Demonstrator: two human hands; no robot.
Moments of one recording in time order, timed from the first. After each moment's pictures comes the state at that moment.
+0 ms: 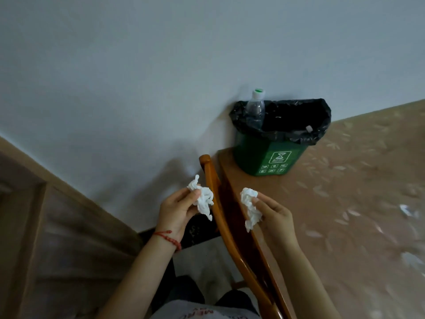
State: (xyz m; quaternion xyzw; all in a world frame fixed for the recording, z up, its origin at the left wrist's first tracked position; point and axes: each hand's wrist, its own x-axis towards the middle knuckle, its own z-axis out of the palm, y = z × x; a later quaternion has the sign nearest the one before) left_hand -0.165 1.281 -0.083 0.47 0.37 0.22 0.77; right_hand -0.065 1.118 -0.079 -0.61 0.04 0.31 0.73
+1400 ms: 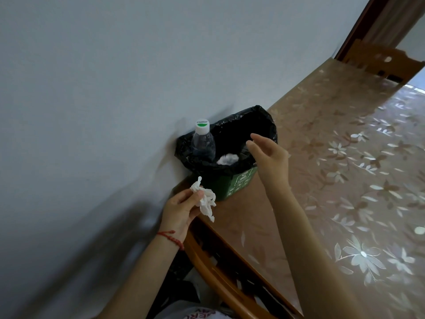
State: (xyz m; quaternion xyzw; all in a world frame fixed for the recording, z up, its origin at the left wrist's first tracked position) left_hand -0.003 1.348 -0.078 0.50 0.27 -0.04 0.82; right_hand 0.085 1.190 -0.018 -0.77 0.05 -0.05 0.64
